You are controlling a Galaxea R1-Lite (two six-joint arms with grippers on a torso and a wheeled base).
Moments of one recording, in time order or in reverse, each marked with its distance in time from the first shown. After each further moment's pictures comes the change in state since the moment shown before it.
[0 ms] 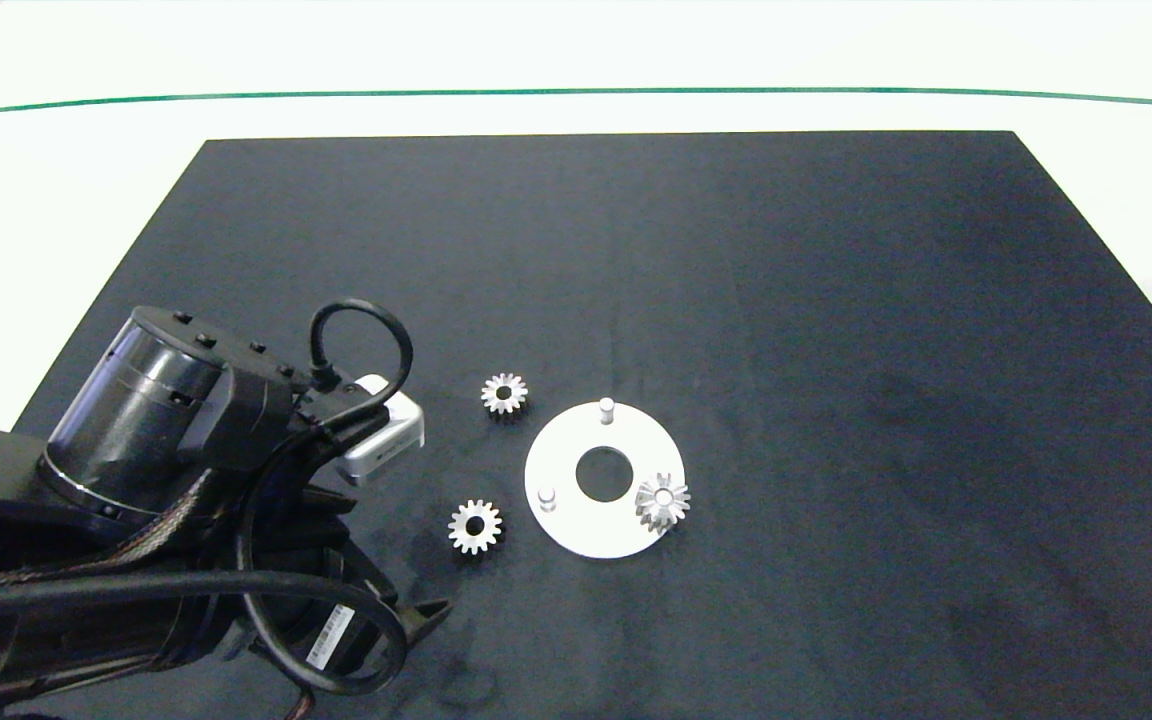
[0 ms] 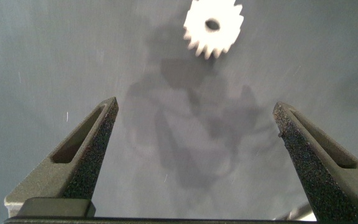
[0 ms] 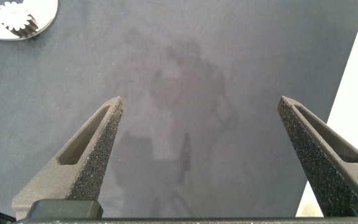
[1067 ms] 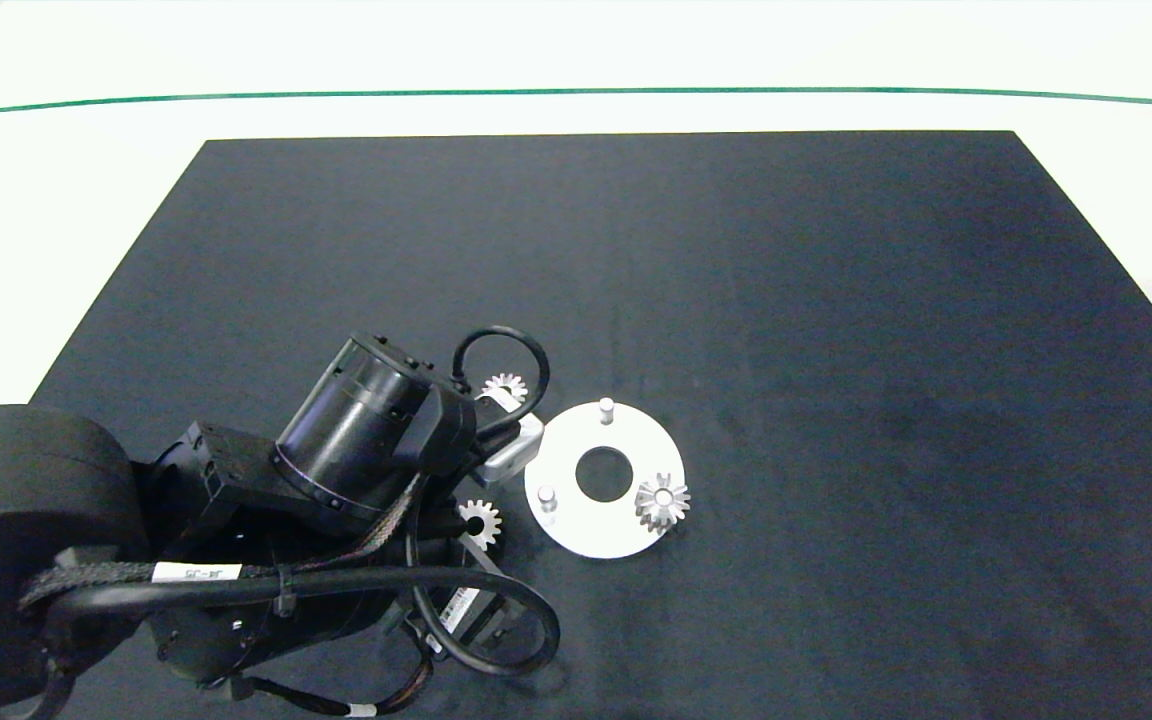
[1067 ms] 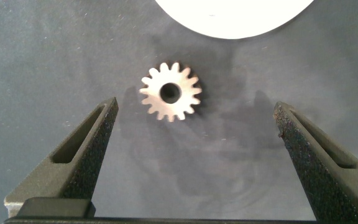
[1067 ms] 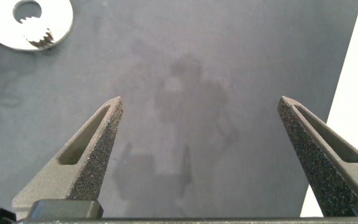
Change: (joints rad) left arm -0.089 0.186 -0.070 -0.098 0.069 0.045; right arm 0.020 -0.083 0.023 -0.011 0.021 0.006
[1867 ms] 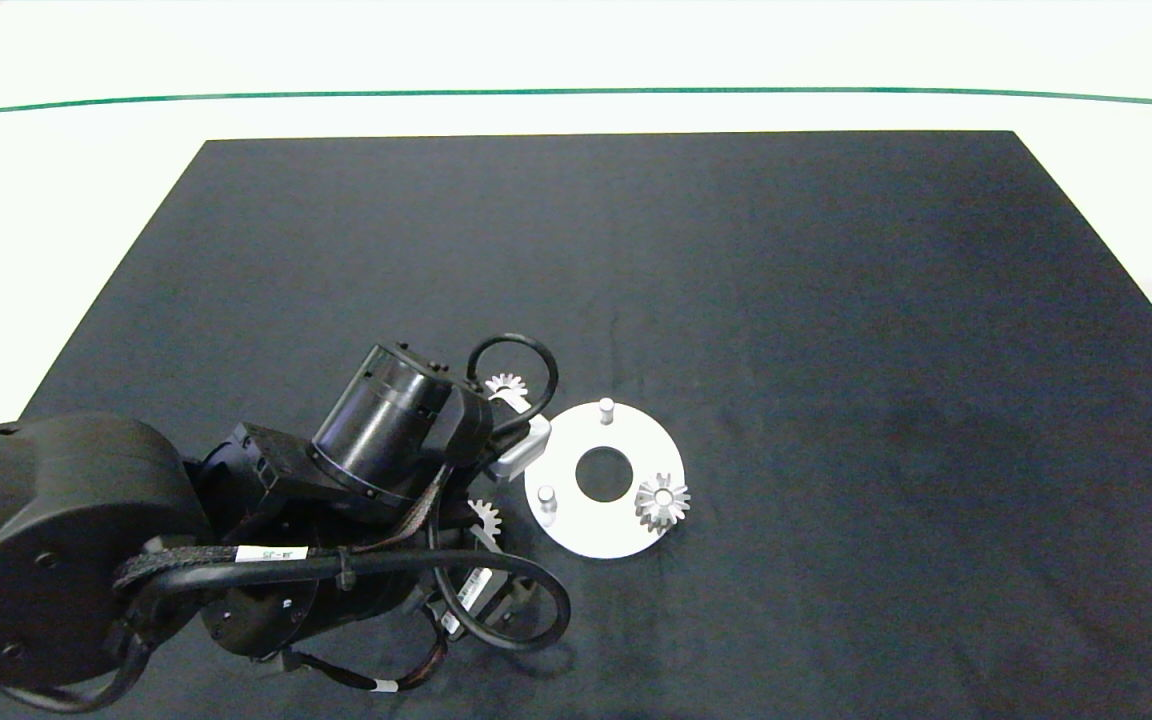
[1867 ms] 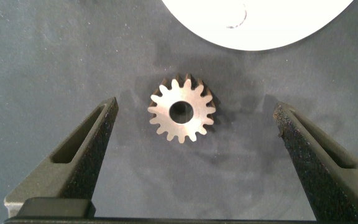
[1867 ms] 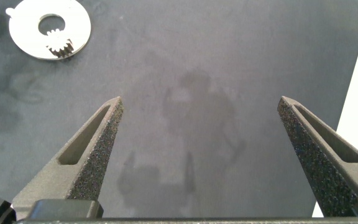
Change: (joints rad) left arm 0.031 0.051 0.010 -0.069 0.002 0.027; right arm 0.050 -0.031 -0.006 -0.001 0.004 0.012
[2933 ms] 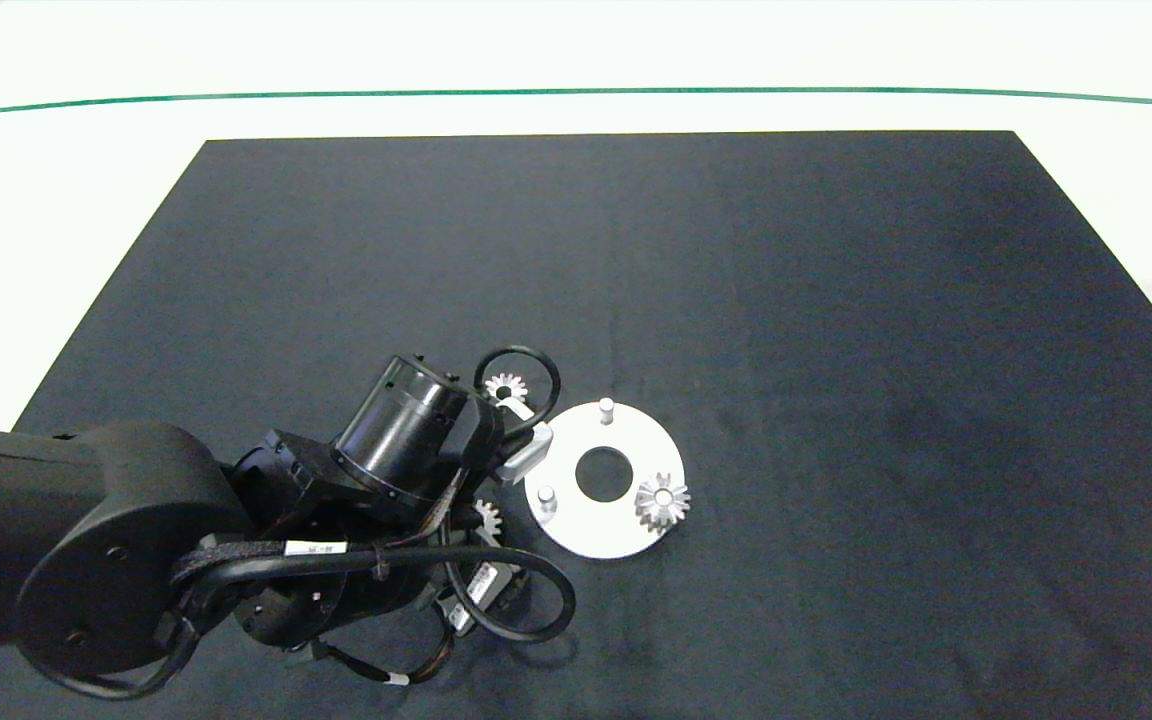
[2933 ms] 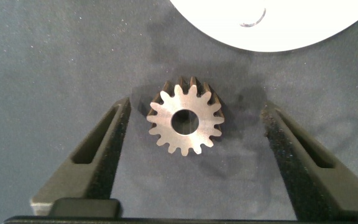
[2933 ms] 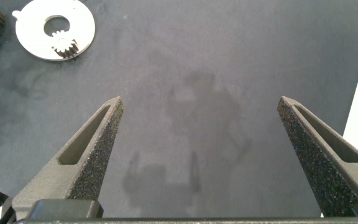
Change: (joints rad) left arm 0.020 0.042 0.010 -0.032 -0.001 0.000; right arm 0.001 -0.006 0.013 0.001 0.007 0.029
